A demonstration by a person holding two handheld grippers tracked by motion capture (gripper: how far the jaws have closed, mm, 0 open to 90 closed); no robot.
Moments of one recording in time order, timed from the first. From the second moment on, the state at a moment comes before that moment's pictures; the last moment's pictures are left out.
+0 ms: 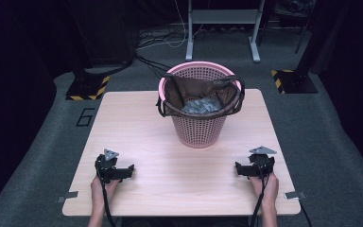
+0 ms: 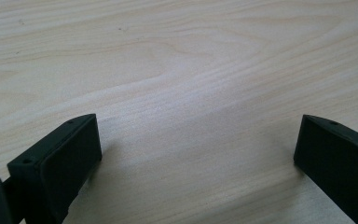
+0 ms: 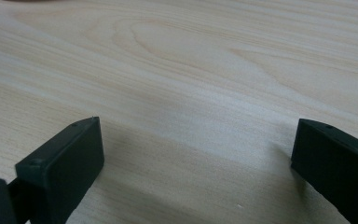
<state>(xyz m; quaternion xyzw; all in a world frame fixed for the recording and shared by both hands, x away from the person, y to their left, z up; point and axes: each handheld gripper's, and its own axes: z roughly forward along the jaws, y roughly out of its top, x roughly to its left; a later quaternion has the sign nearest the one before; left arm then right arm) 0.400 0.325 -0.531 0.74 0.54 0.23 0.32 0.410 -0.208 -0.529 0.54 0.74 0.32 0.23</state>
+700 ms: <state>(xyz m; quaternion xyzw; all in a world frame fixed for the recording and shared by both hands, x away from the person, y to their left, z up) 0.400 0.325 -0.531 0.74 0.54 0.23 0.32 0.412 -0.208 -0.527 0.54 0.75 0.32 0.22</state>
